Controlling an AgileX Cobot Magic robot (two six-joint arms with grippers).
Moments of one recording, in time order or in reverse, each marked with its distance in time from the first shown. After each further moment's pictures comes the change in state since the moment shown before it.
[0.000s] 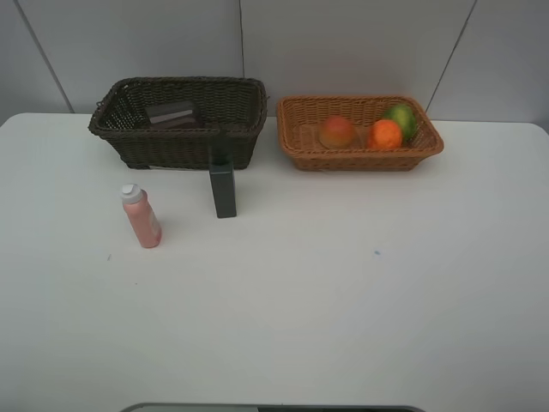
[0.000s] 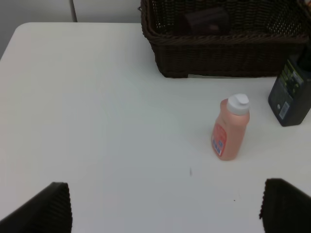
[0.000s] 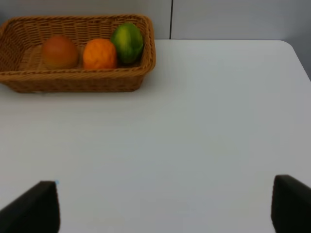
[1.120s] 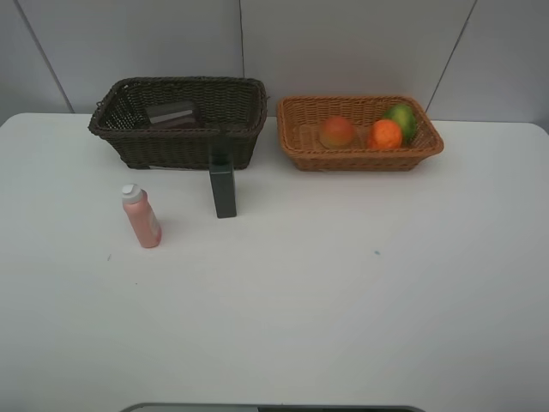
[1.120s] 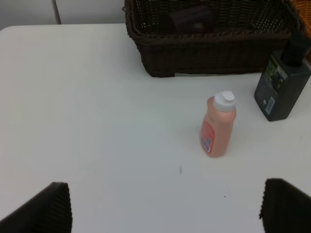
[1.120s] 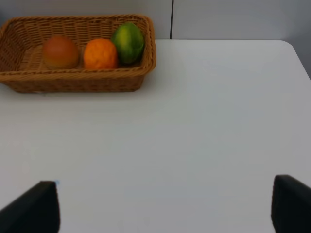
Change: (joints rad) left arm -0.052 0.000 0.000 0.000 0.000 0.000; right arm 0.000 0.000 0.000 0.001 0.000 0.000
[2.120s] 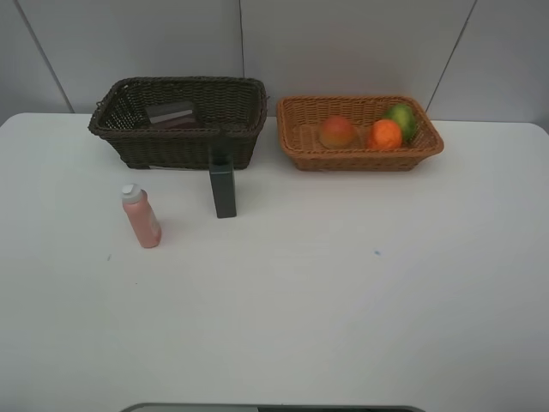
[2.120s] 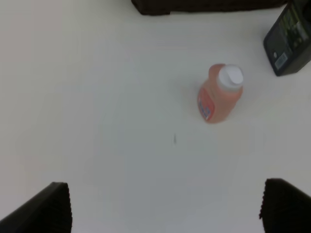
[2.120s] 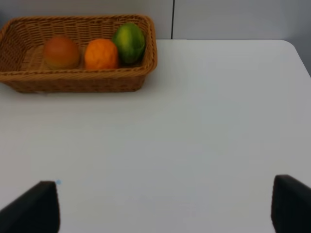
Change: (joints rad) left arm -0.035 0.832 -0.260 -0.002 -0.072 -0.014; right arm 0.000 0.000 0.000 0.004 0.000 0.000
